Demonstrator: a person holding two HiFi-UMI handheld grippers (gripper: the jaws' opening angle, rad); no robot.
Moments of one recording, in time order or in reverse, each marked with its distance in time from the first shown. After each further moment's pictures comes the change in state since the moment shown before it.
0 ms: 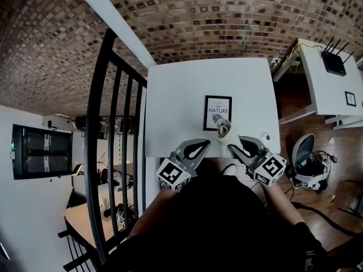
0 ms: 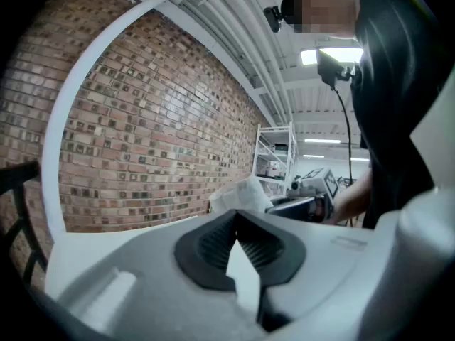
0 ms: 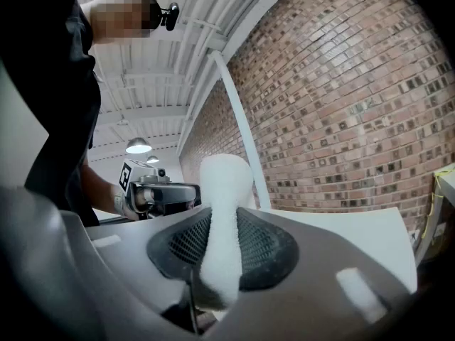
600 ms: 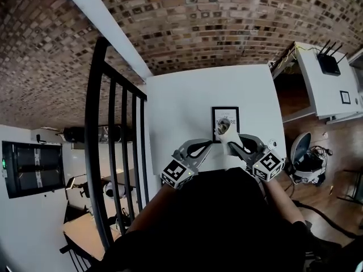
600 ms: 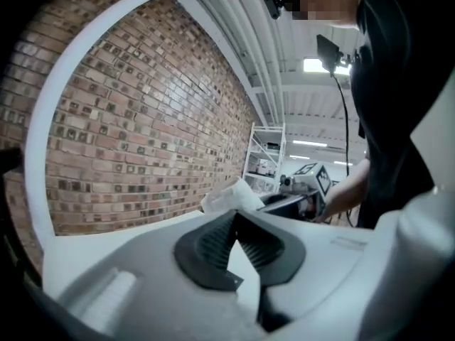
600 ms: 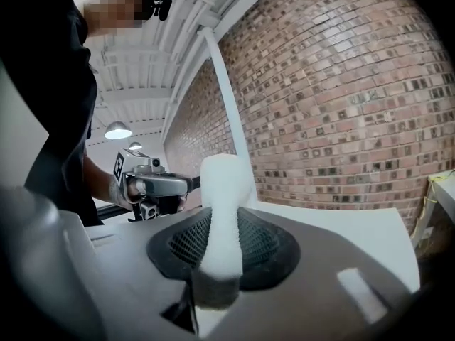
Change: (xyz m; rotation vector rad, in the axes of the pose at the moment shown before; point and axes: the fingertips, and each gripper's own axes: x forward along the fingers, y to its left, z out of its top) left arm -0.017 0.106 -0.014 -0.030 0.049 -0.129; right arm 0.107 -0.033 -0.013 -0.001 0.115 -0.120
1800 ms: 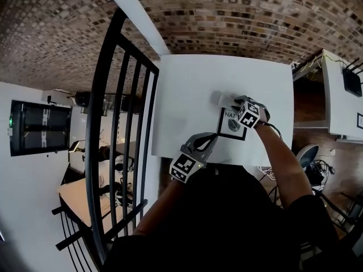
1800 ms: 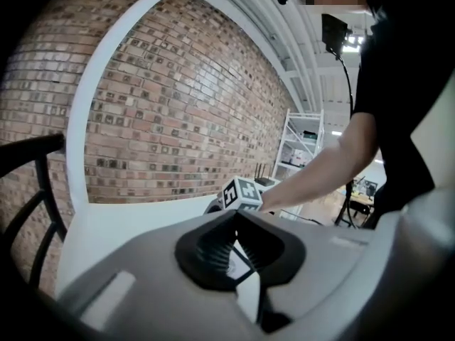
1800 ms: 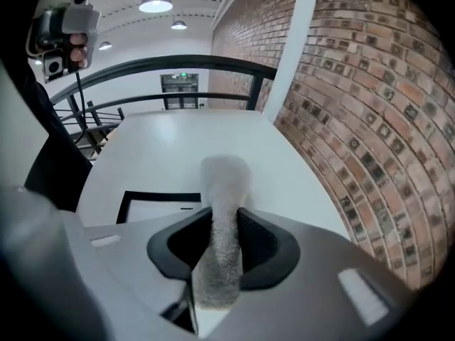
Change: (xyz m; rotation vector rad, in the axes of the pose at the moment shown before) left arm 0.024 0.024 -0.049 -0.092 0.086 0.313; right arm 0.147 -0.160 -0.151 -0.627 0.803 0.128
